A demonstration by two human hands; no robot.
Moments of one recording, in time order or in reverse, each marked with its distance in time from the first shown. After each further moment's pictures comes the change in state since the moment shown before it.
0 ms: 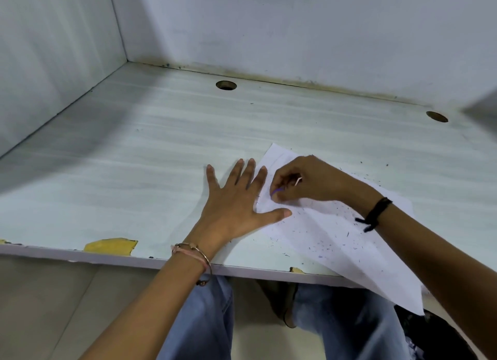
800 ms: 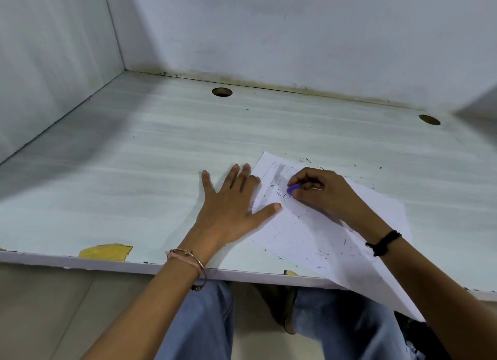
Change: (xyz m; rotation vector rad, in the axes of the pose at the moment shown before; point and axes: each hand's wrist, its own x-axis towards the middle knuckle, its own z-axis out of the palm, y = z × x) left_hand -0.002 0.001 -0.001 -0.090 0.073 0.003; right_hand -0.037 0.035 0.017 0.439 0.352 0.121
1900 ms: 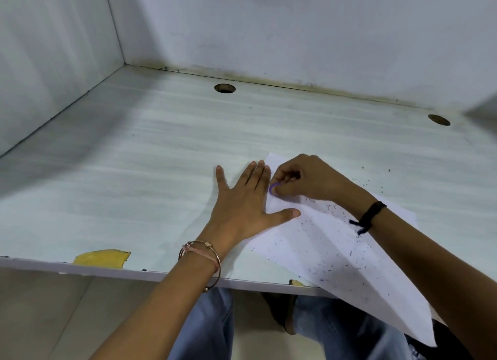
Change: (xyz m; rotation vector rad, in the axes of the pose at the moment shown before) left_hand 0.021 0.012 0.005 0.019 -0.011 0.025; right_hand 0.049 -0.034 0.015 -0.407 -0.218 -0.009
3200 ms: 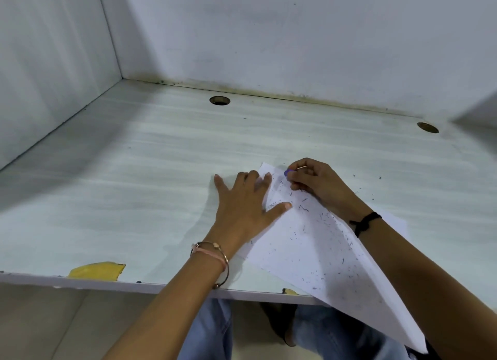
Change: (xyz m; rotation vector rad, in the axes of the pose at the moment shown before) left_hand 0.016 0.008 -0.001 0.070 0.097 -0.041; right_hand 0.000 0.053 -0.002 0.783 0.221 0.106
